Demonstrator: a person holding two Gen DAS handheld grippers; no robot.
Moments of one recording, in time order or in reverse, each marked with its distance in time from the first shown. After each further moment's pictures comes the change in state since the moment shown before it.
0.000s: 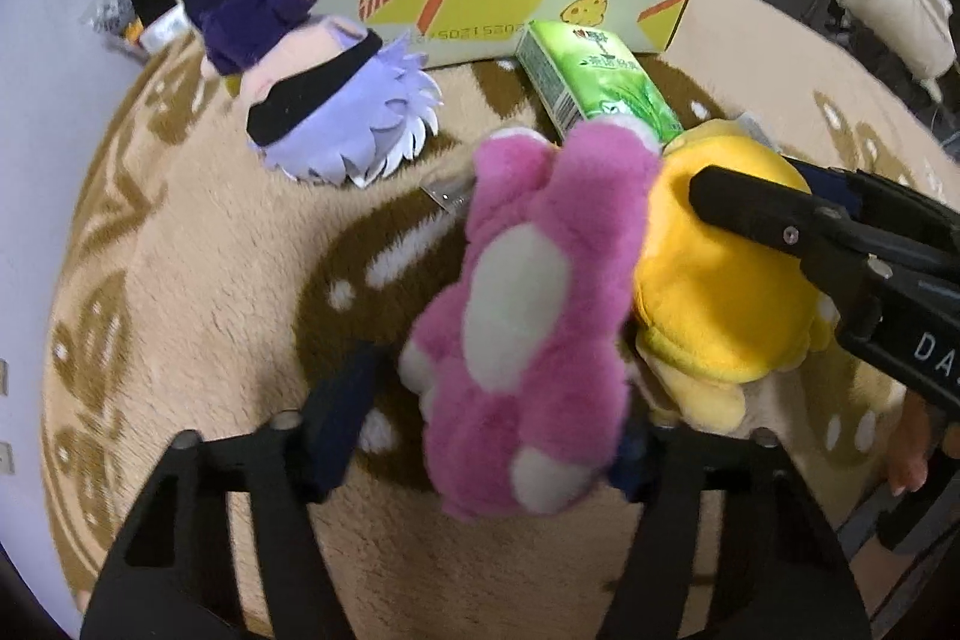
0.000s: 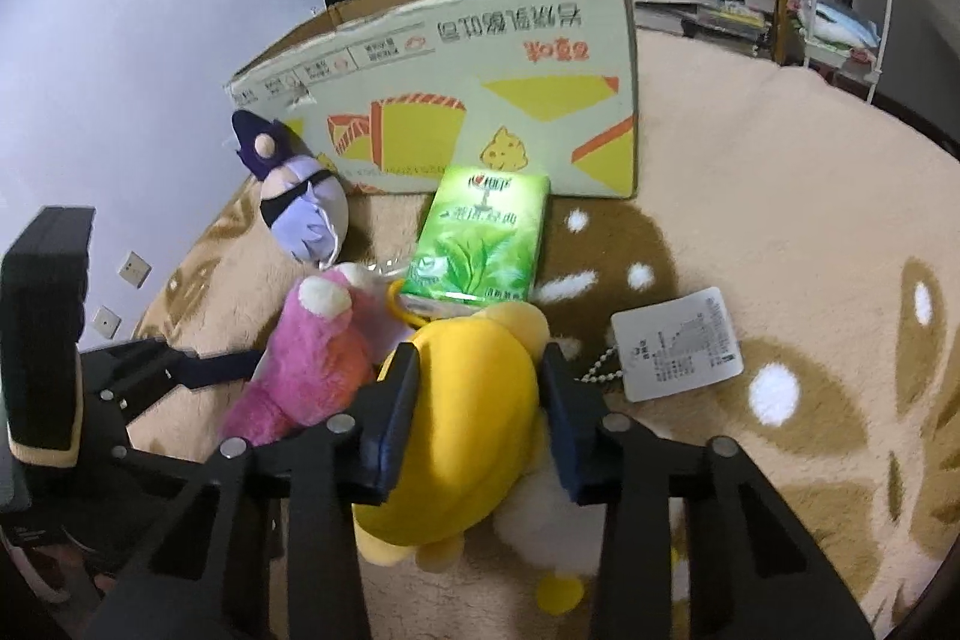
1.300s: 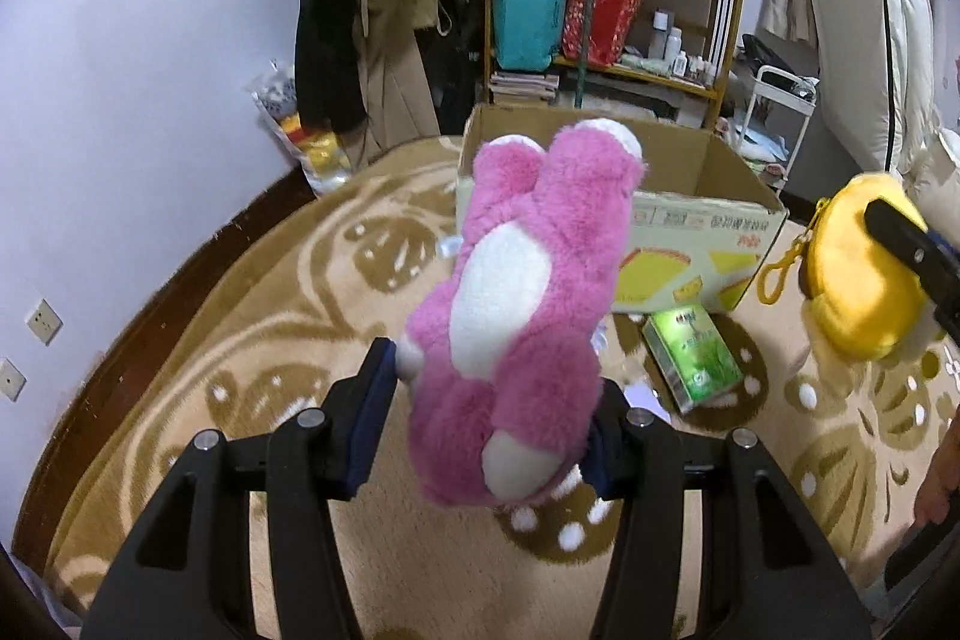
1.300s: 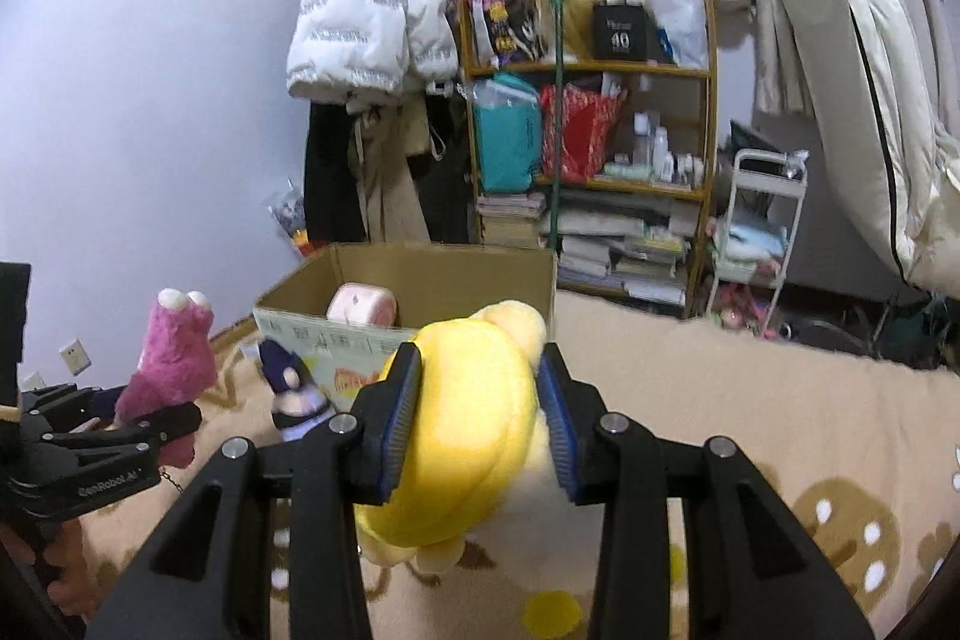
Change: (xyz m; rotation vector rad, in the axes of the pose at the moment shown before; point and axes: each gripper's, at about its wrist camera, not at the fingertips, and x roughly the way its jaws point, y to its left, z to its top) left arm -0.110 0.051 -0.006 -0.217 -0.461 0.195; right arm -0.116 0.036 0.035 -0.123 -0.510 -0.200
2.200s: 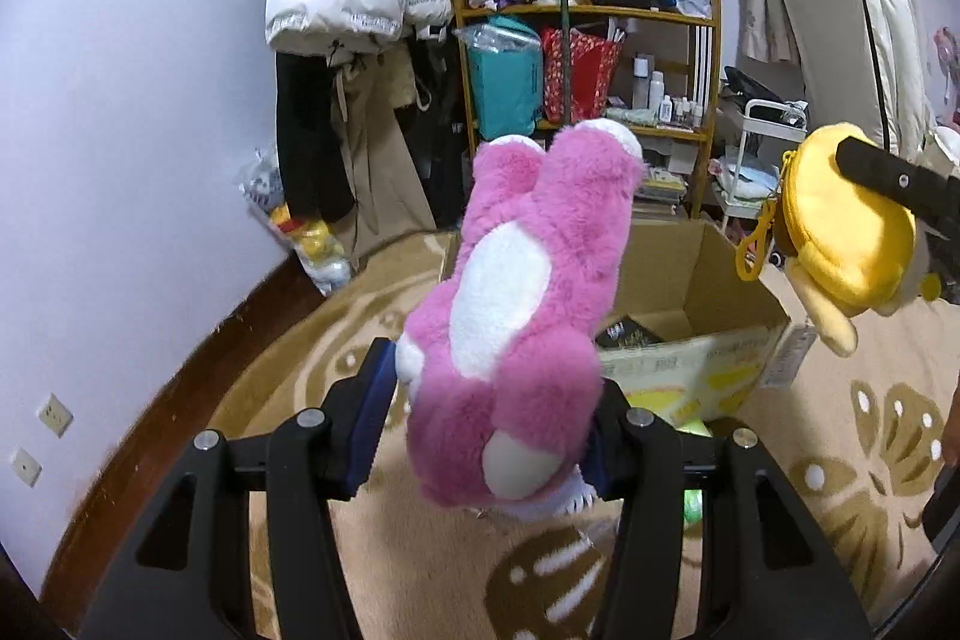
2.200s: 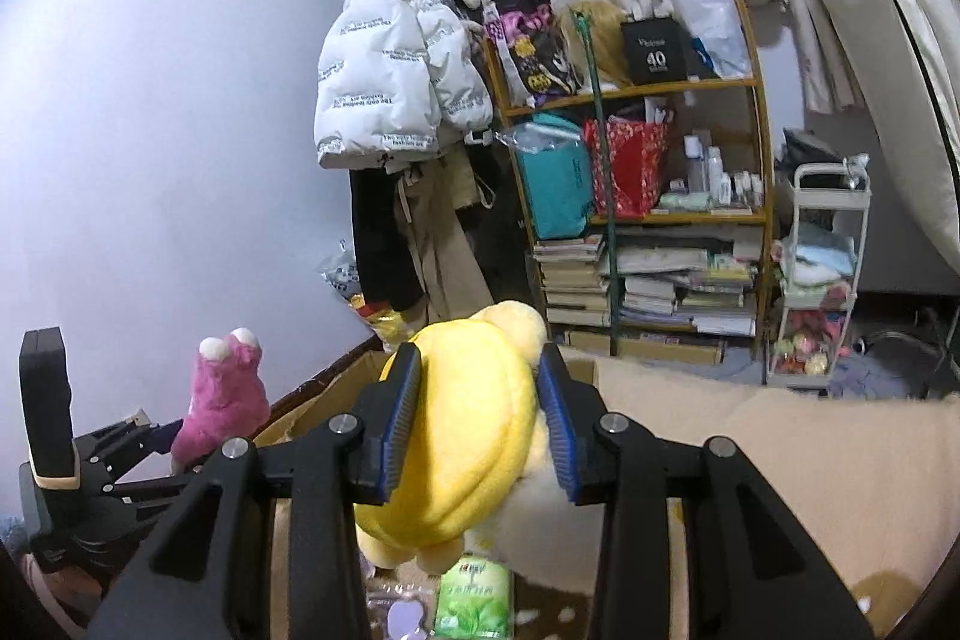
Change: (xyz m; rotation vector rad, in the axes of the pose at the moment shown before) left arm 0.009 -0.024 0.074 0.098 -0.144 0.016; right arm 0.044 -0.039 0.074 0.088 -0.069 0.181
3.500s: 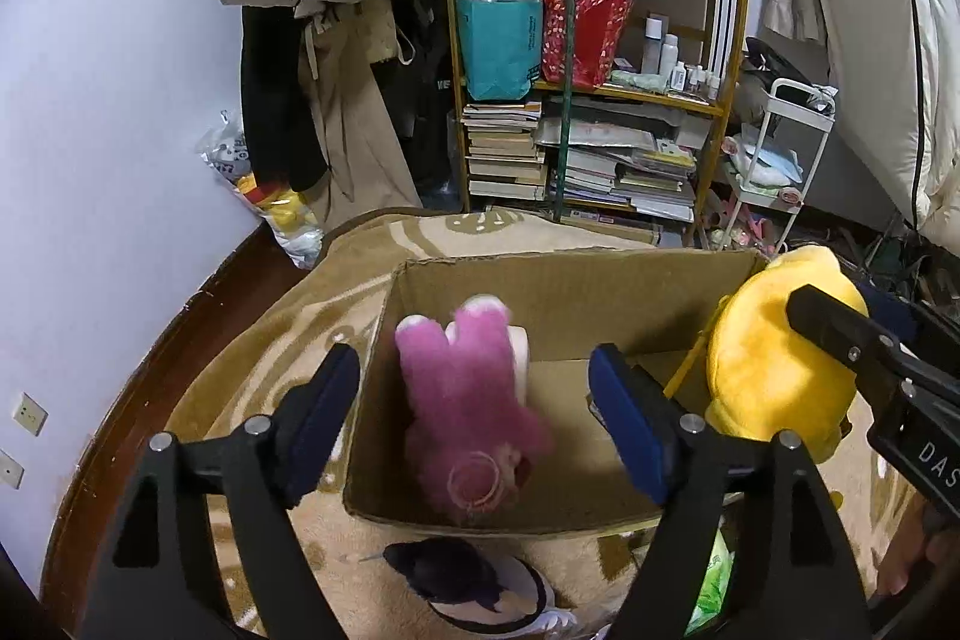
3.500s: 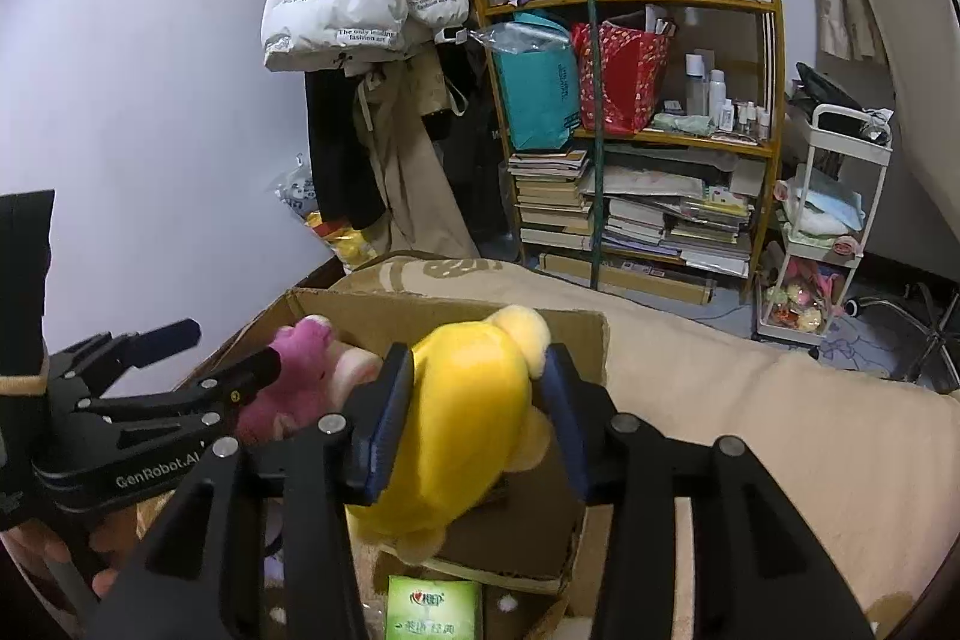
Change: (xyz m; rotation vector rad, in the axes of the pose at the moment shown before) left arm 0.100 -0.018 0.043 -0.026 0.136 -0.018; right arm 0.102 -0.014 -0.016 -0.013 0.234 -0.074
